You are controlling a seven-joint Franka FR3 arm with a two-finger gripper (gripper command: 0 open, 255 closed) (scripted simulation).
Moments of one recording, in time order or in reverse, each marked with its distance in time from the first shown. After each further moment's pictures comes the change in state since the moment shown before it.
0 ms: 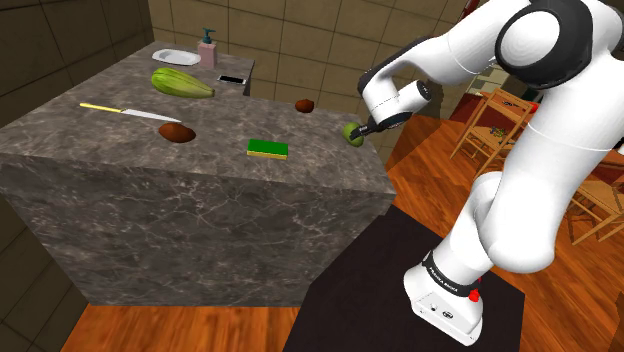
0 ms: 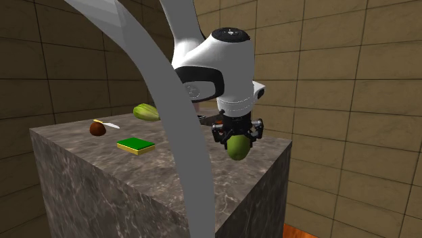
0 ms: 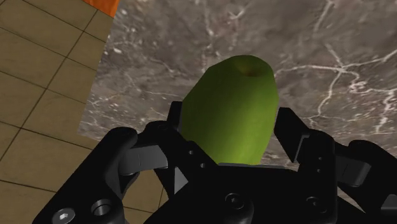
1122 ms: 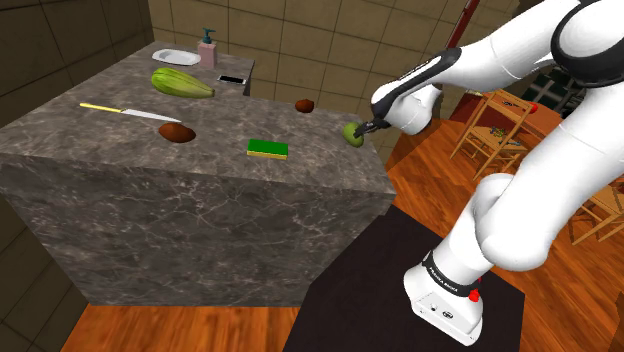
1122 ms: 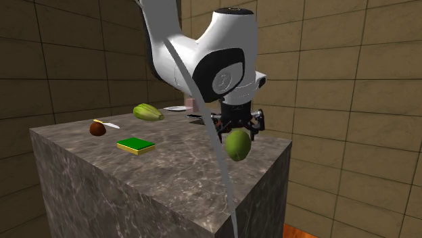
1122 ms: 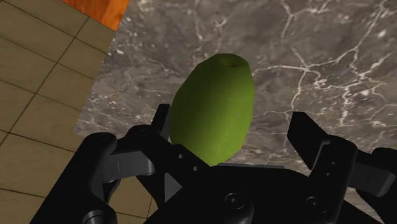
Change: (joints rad) arm -0.114 -0.212 0.026 -0.192 -0.878 0.015 0.703
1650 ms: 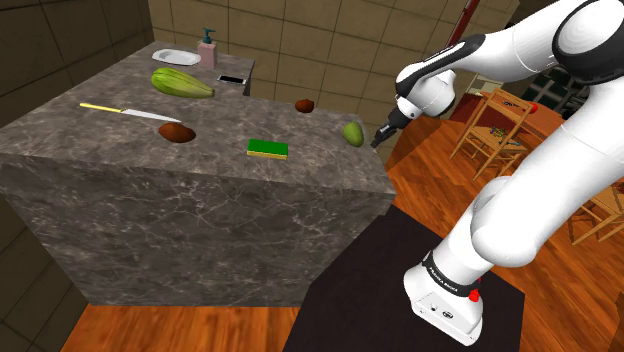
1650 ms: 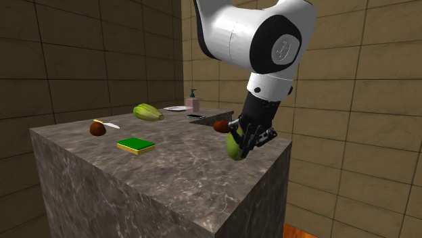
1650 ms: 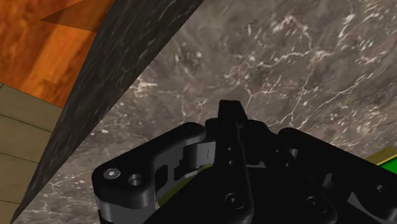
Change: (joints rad) arm -0.168 -0.012 -0.059 0.153 -0.096 -0.636 -0.124
